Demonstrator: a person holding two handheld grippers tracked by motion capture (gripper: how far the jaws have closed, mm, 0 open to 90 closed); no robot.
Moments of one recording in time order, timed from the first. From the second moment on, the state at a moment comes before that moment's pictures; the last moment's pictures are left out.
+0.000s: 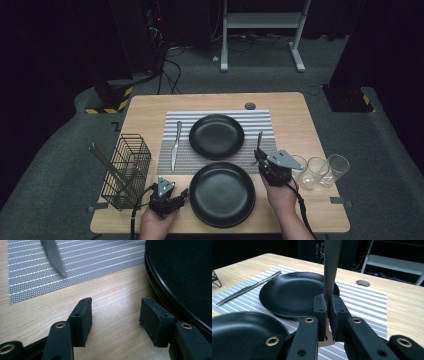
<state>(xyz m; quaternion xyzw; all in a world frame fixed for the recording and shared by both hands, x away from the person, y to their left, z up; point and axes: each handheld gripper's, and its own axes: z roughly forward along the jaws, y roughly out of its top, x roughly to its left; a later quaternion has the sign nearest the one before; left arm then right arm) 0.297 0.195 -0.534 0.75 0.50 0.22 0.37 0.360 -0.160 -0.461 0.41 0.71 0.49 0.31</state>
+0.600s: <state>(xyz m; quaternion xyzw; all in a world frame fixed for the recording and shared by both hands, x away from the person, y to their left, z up) 0.296 0.192 -0.534 0.77 0.48 0.22 0.36 0.380 -0.142 -0.463 0.43 0.72 0.45 0.31</state>
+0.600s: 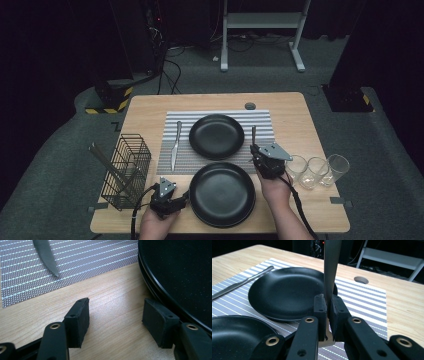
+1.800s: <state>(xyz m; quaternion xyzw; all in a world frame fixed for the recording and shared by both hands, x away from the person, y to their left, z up) 0.296 0.195 -0.534 0.76 0.49 0.21 0.37 0.406 -0.139 -0.479 0.46 0.73 0.42 0.28</state>
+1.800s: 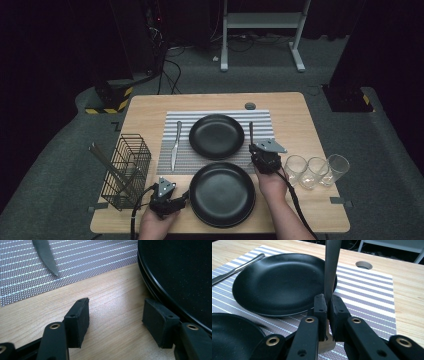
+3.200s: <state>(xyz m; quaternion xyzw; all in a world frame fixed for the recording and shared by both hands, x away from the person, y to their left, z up) 0.298 0.199 -0.534 0.76 0.49 0.19 0.39 0.466 -0.129 -0.483 0.51 0.73 0.36 0.28</state>
